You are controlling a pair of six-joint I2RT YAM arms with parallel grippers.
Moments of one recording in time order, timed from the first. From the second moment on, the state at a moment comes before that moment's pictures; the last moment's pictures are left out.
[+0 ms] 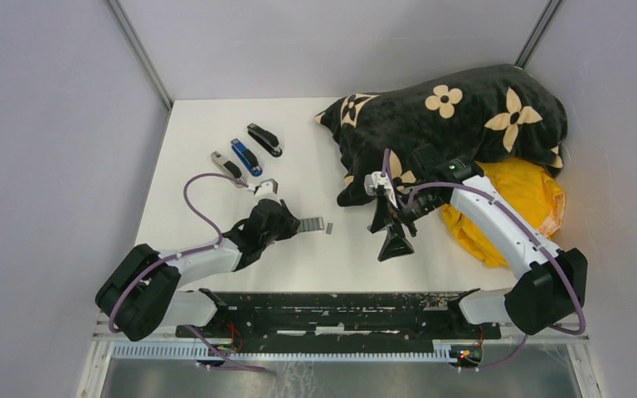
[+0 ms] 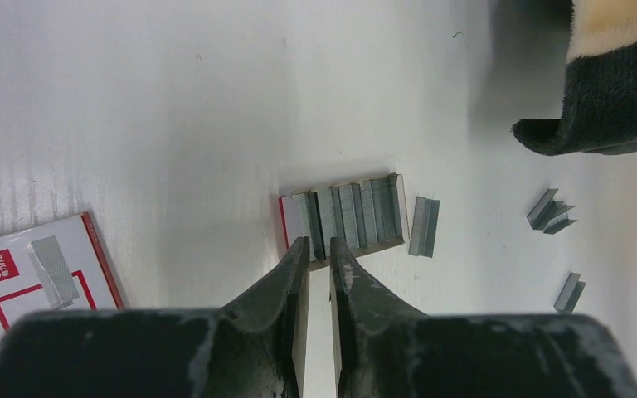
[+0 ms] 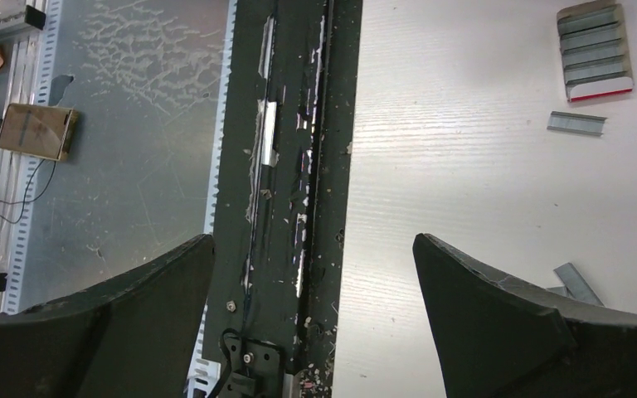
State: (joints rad) left arm -0.66 1.29 0.43 0.25 -0.21 -0.73; right arm 0.43 1.35 1.19 -1.22 -1.04 -0.90
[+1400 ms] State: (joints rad) left arm -0.96 1.56 0.87 -0.06 -0.31 -0.54; right arm 0.30 1.19 1.19 -1.14 -1.04 -0.77
